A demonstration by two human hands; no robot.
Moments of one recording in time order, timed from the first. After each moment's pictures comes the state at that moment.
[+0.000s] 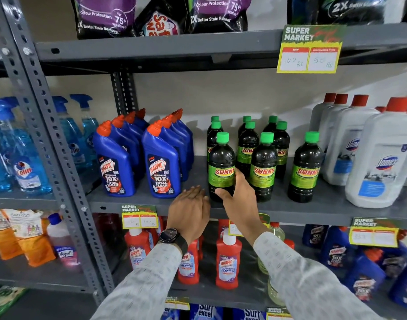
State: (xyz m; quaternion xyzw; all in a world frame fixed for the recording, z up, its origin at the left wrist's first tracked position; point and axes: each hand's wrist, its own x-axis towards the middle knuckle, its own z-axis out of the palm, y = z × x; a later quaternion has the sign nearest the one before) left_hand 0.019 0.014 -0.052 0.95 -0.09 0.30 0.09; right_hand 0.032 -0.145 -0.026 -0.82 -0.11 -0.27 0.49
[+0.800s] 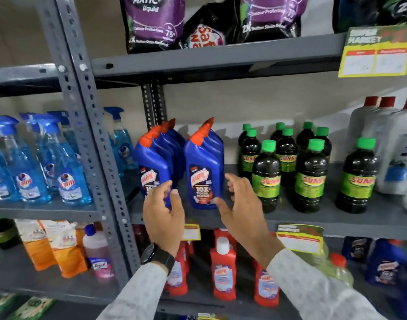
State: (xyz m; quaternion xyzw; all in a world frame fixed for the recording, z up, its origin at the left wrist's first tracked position) left_hand -0.010 0.145 -0.022 0.73 0.04 0.55 0.39; right_hand 0.001 -0.042 -0.009 -0.81 -0.22 -0.37 0.40
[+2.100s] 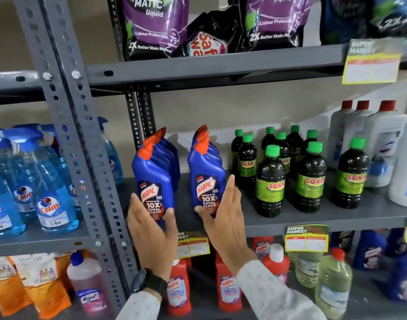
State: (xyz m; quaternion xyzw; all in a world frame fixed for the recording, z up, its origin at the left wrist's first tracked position) left_hand -0.001 0.194 -0.034 0.79 0.06 0.48 0.38; right_hand 0.015 0.040 -0.022 -0.81 -0.08 -0.36 0.45
